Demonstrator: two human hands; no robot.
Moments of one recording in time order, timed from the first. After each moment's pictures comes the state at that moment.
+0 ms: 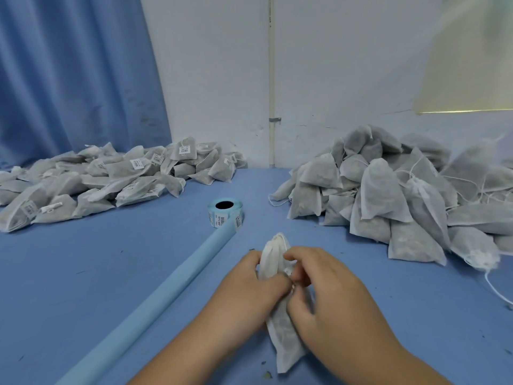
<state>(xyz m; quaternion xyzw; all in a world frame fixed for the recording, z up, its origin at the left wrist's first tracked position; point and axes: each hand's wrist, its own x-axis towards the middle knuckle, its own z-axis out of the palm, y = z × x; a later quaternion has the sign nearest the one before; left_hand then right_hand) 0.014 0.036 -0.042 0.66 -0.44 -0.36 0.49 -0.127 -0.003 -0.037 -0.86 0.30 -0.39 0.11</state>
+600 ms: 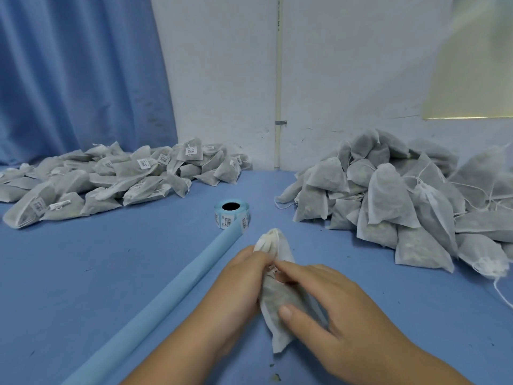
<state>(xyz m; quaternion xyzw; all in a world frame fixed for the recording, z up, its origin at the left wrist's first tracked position) 0.024 0.037 -0.034 0.56 -0.37 -0.43 0.60 -0.132 -0.005 -0.035 -0.91 0.20 -0.31 0.19</state>
